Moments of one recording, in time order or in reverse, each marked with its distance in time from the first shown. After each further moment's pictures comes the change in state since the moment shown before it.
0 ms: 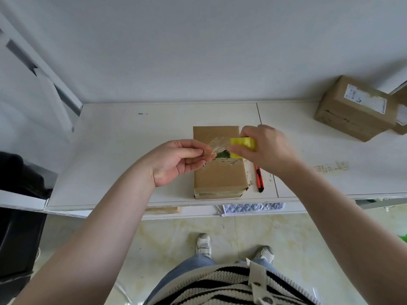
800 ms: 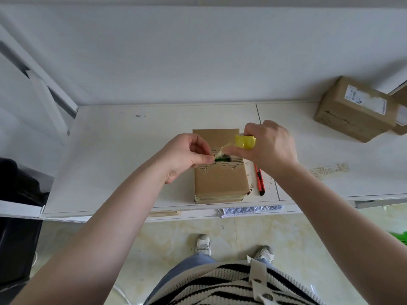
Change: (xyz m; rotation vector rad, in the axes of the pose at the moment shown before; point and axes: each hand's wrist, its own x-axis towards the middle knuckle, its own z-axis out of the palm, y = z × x) left_hand 0.017 0.014 0.015 0.506 0.206 0.058; right_hand 0.013 -0.005 0.006 -0.129 0.239 0.022
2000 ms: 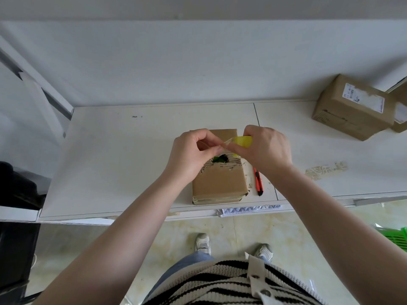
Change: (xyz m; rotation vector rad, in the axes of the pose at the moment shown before) left_hand 0.011 -0.007 0.026 0.183 0.246 0.379; right_hand 0.003 0.005 0.012 -0.010 -0.122 0.184
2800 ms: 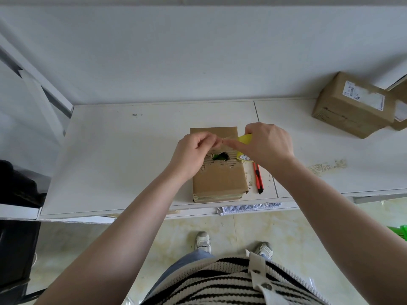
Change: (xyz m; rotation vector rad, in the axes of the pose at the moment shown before) left_hand 0.004 -0.014 0.004 0.017 -0.056 -0.056; right_hand 0.008 0.000 -0.001 -0.120 -0.087 0.028
